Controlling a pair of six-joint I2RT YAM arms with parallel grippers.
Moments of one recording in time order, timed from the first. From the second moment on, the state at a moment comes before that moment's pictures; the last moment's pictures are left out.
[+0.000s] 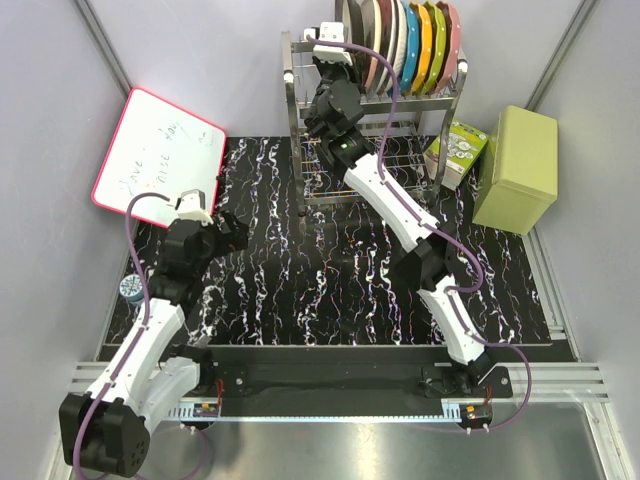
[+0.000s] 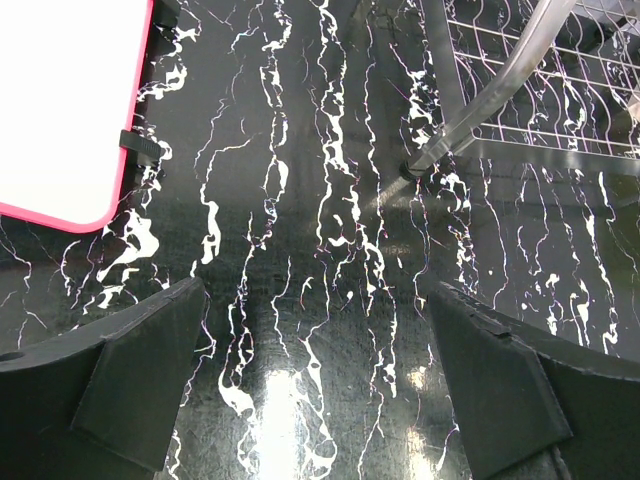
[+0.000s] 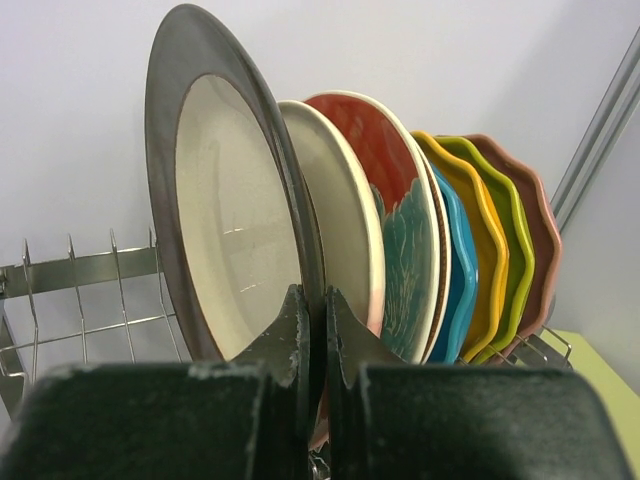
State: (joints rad) left arm -0.18 0.85 0.58 -0.09 -0.04 -0.37; right arm 0.72 2.37 2.66 0.39 1.00 -0.72
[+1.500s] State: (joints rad) left arm -0.18 0.90 0.76 -0.10 -0.03 -0.15; right arm 0.75 1.85 1.94 0.38 1.03 -0.85
